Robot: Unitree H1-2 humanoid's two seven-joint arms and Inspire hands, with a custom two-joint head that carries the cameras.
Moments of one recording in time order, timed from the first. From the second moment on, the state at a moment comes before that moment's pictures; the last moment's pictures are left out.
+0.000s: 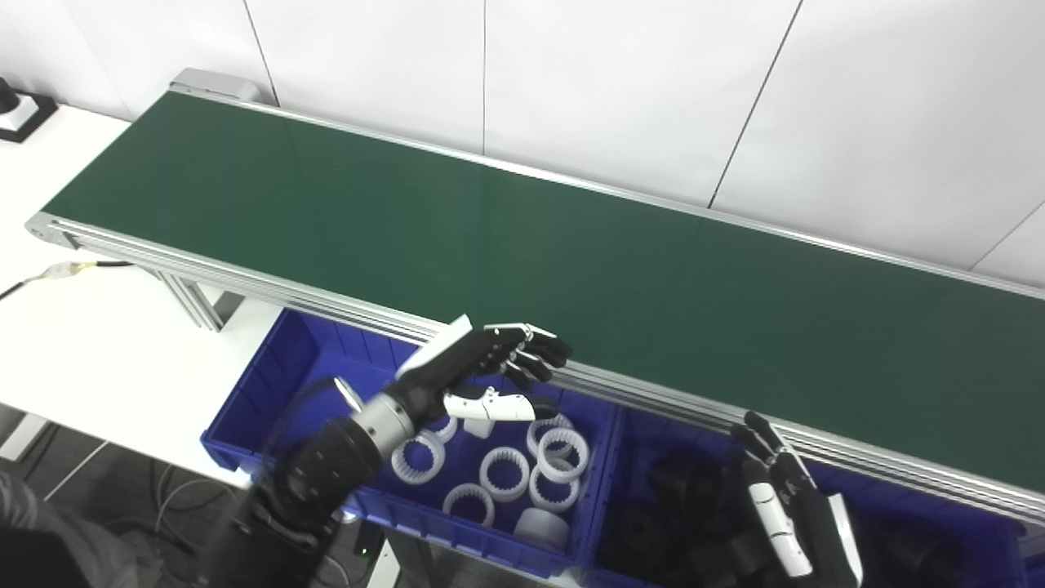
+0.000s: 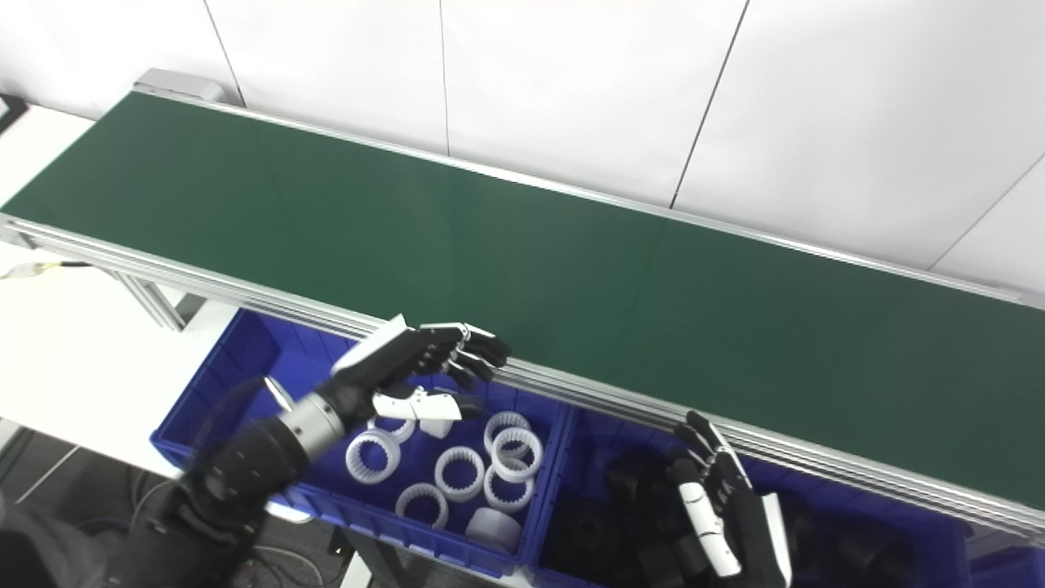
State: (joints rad) left arm 0.18 0.14 -0.11 -0.18 0.12 0.04 -0.30; right arm 0.15 -0.10 0.14 0.03 -0.03 -0.13 0.17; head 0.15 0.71
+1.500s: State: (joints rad) left arm 0.11 0.09 0.00 0.40 -0.19 -0.37 -0.30; right arm 0.13 0.02 0.24 0.20 -0.21 -0.22 0.02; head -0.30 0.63
